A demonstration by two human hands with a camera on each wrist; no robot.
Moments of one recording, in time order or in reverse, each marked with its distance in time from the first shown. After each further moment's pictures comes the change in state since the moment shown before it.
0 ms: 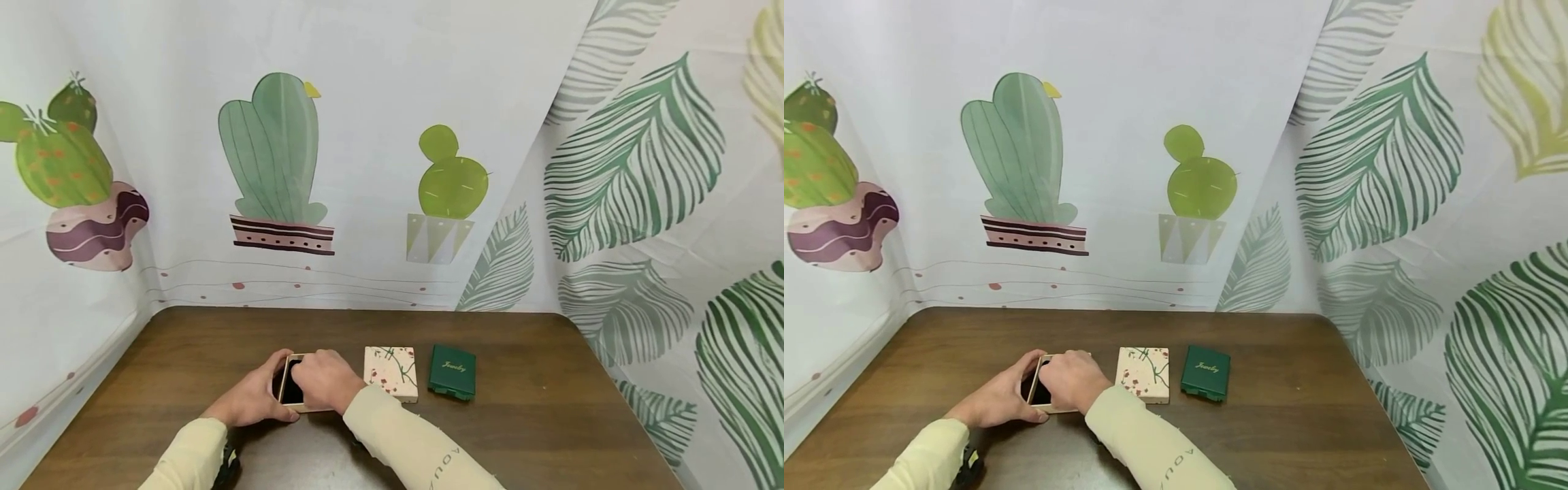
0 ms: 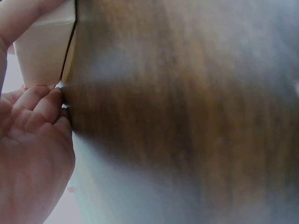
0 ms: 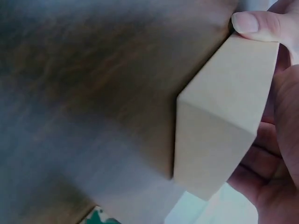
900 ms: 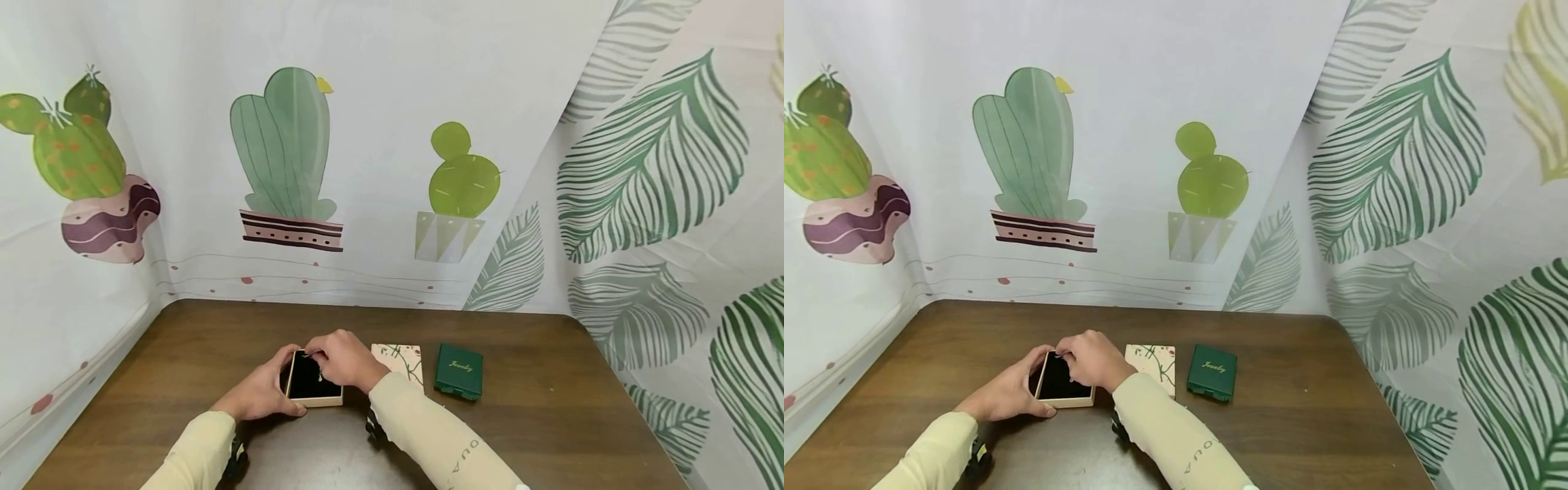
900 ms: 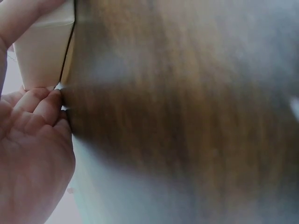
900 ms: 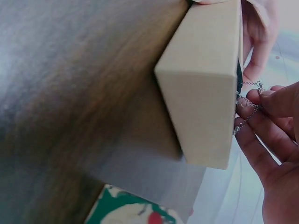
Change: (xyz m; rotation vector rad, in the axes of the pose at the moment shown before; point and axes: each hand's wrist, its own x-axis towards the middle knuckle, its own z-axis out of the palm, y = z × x) left_hand 0.000 0.000 0.002 -0.022 0.011 -0.018; right_hand -0.007 0.039 0.001 0.609 0.260 -0.042
